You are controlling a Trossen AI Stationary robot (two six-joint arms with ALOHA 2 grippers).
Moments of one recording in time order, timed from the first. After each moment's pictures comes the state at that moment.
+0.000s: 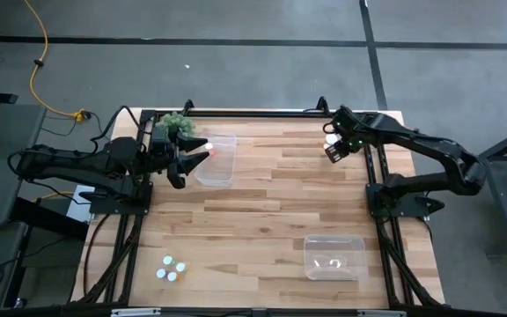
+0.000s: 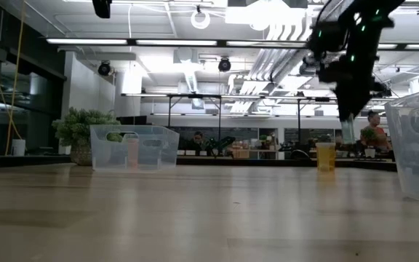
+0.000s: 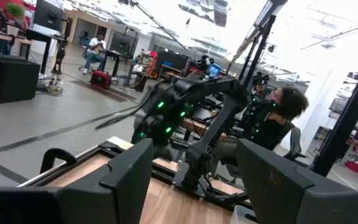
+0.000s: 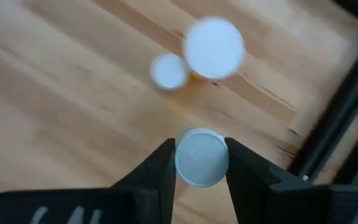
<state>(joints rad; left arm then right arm) 0.06 0.74 0.63 0.25 -0.30 -0.29 -0.65 1.14 0.88 -1.00 0.12 0.32</state>
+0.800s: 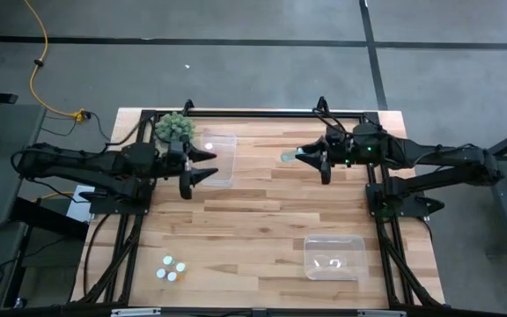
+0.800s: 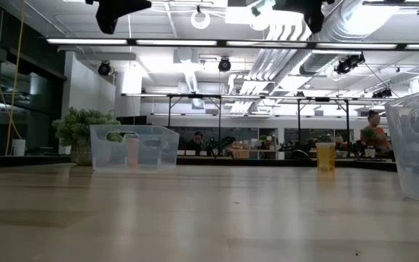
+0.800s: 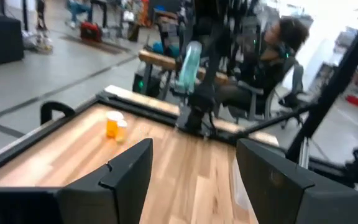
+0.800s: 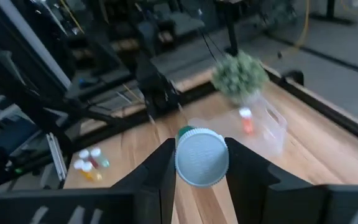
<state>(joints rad) 0.06 0.81 0.63 0.08 -0.20 -0.26 -0.09 0.95 0.89 -0.16 0.04 0.33</state>
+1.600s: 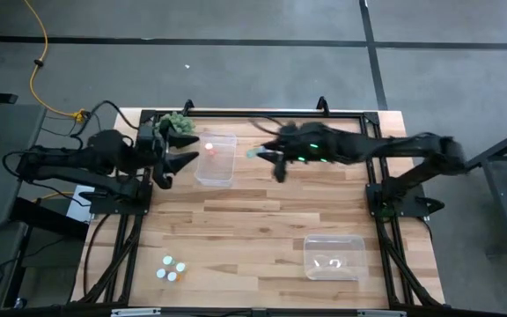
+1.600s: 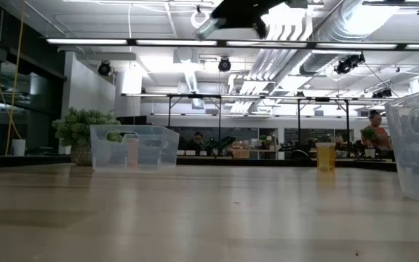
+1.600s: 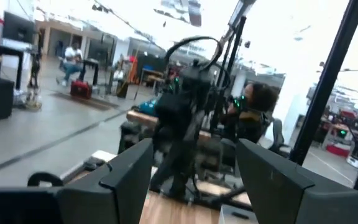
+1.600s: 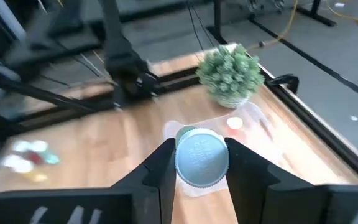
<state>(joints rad) 0.06 0.68 0.74 0.12 -0.21 -0.21 -0.10 1.45 1.25 -0.18 0.10 0.17</state>
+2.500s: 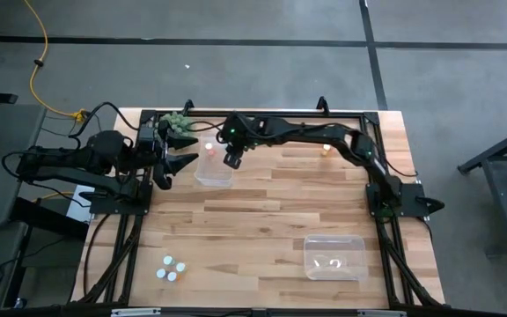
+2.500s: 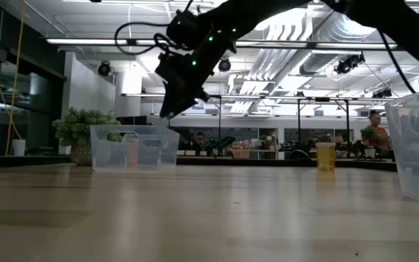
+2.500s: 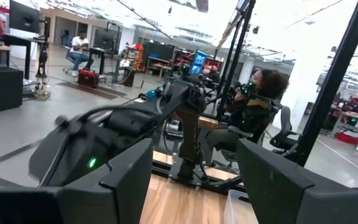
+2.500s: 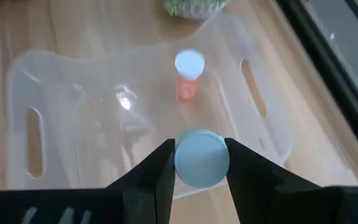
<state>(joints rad) 0.06 0.65 0.74 0.03 -0.22 -0.21 -0.26 2.25 1.99 -0.62 0.05 0.02</state>
